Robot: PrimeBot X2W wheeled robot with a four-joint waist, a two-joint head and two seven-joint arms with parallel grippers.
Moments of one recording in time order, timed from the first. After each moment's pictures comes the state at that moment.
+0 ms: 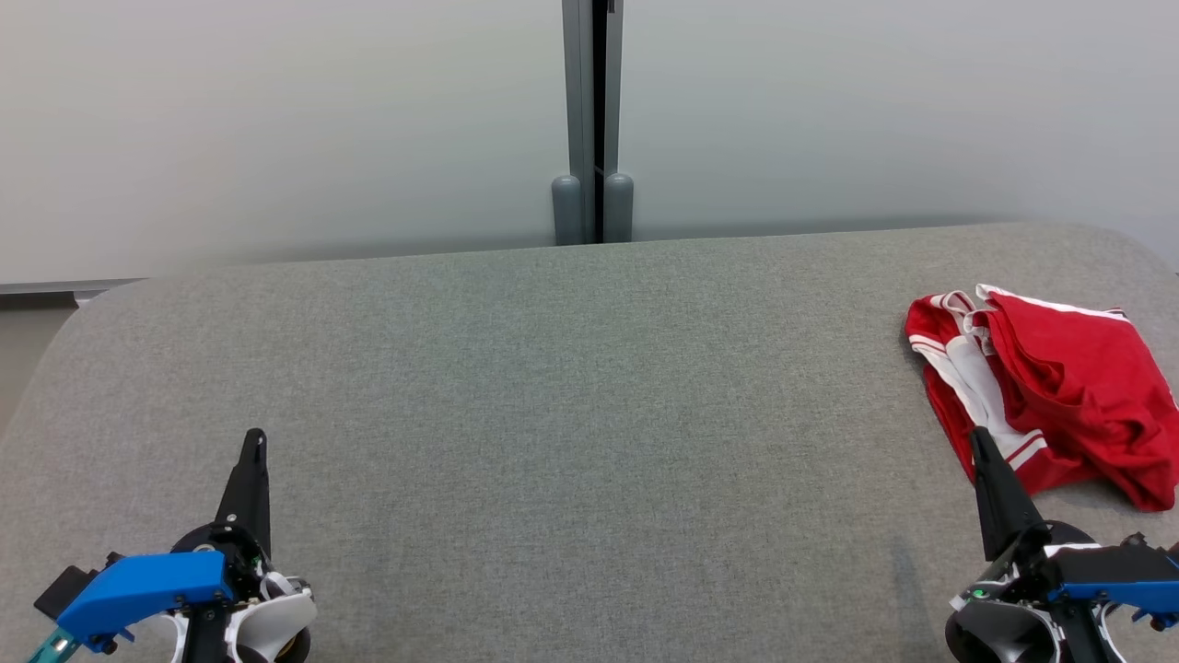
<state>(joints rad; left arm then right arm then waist) -0.10 0.06 0.11 0.24 -1.62 -0.13 0.11 -0.10 -0.05 -0.11 0.25 1.61 0.13 0.11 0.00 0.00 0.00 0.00</state>
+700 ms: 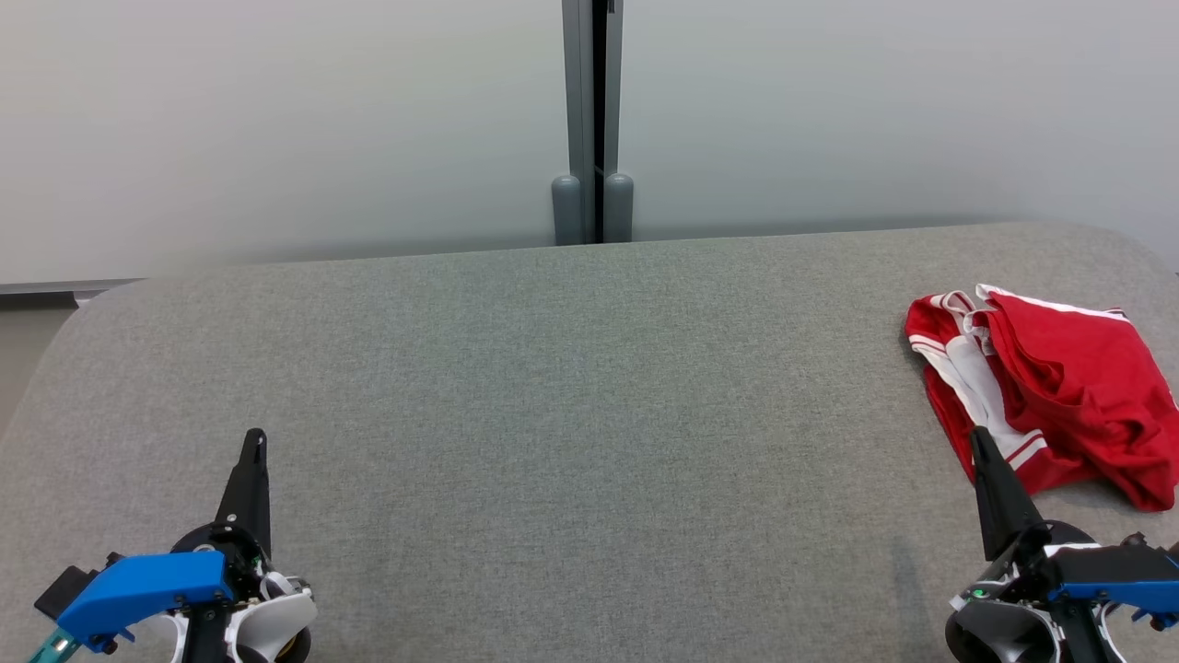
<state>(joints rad) -0.10 0.05 0.11 0.24 -1.62 -0.13 0.11 -0.10 -0.05 -0.11 0.25 1.61 0.13 0.11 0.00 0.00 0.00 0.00</state>
